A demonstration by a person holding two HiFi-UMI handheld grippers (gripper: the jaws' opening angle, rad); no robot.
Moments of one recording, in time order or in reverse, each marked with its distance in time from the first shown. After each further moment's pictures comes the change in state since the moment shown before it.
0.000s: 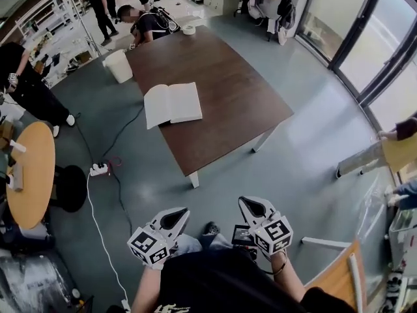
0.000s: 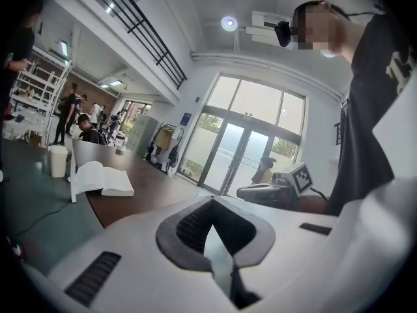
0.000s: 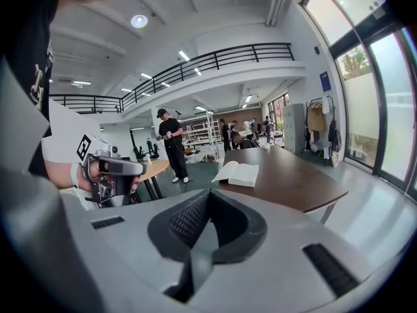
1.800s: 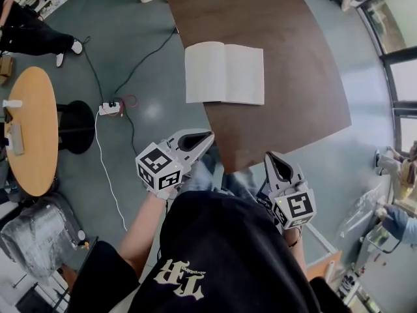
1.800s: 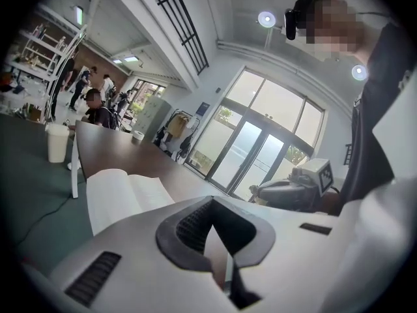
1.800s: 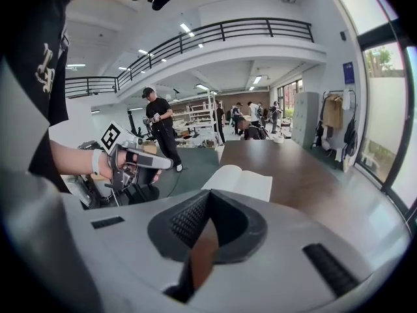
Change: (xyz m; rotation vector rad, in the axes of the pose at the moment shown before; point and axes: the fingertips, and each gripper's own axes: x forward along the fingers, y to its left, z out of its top) left arm 0.096 0.380 0.116 -0.152 0.087 -0.036; right arm 0.335 -0.058 0.130 -0.076 0.180 0.004
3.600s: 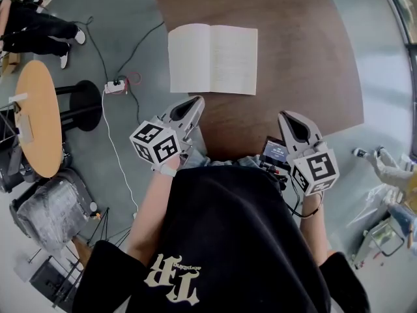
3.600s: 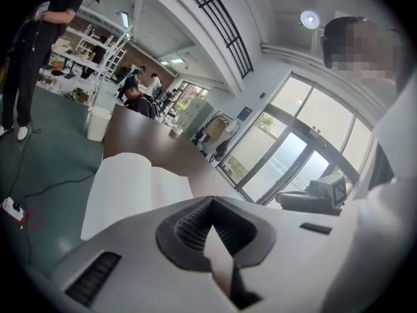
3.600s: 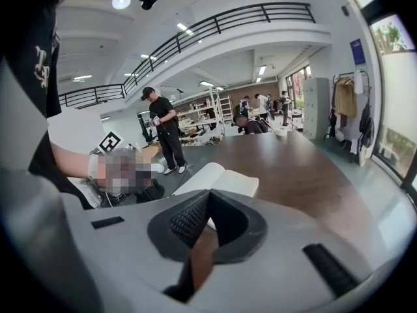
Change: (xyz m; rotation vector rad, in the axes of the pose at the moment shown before) left arm 0.109 0.085 0.010 -0.263 -0.049 0.300; right arm 0.061 -0.168 0.003 0.029 0.027 0.144
